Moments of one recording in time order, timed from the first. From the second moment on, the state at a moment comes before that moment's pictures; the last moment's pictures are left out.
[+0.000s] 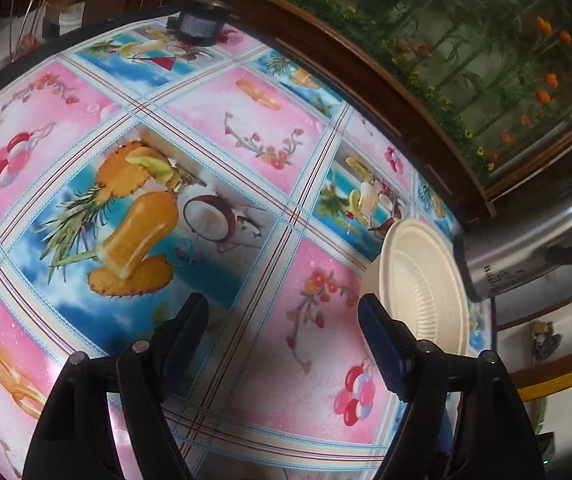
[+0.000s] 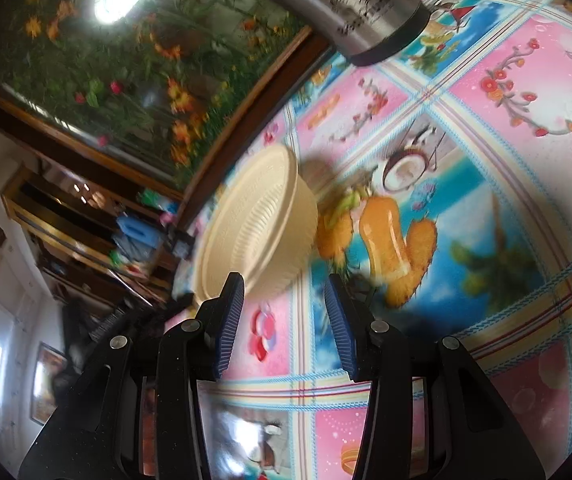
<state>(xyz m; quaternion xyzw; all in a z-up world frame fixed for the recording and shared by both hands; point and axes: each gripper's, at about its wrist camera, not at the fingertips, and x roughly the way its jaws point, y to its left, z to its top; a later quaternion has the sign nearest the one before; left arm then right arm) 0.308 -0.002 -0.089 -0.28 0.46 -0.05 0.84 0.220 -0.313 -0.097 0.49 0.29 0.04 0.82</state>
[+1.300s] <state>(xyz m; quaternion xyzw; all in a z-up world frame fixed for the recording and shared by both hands) 0.313 -0.059 -0.088 -0.19 0.49 -0.10 0.84 0.212 -0.328 -0.099 0.52 0.26 0.03 0.82</state>
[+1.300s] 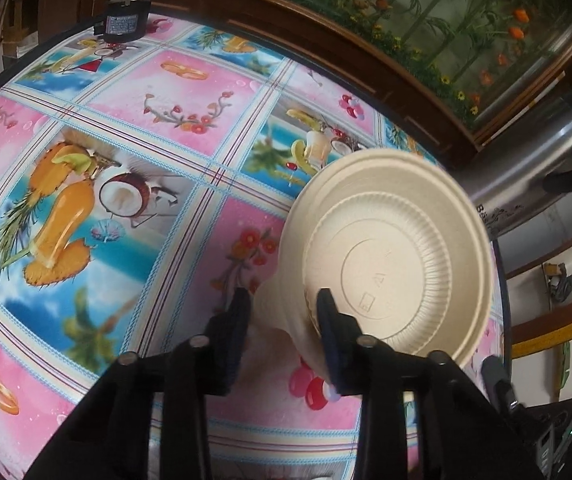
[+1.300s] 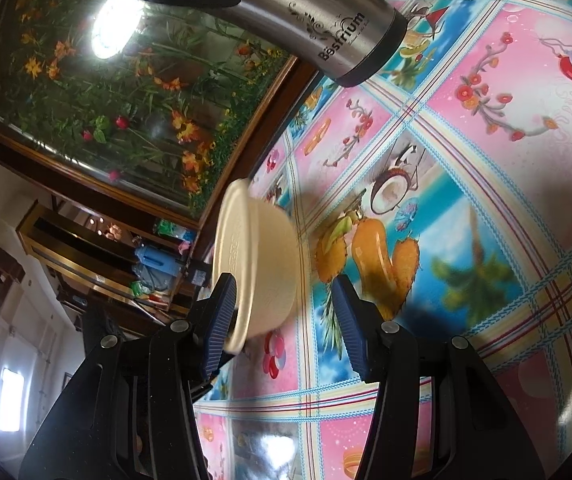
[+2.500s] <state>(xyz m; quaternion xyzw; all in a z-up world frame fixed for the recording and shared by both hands) 0.289 -0.102 -0.078 -0.07 0.51 -0.15 0.84 0.208 -0.327 -0.088 0.44 0.28 -0.08 0.85</state>
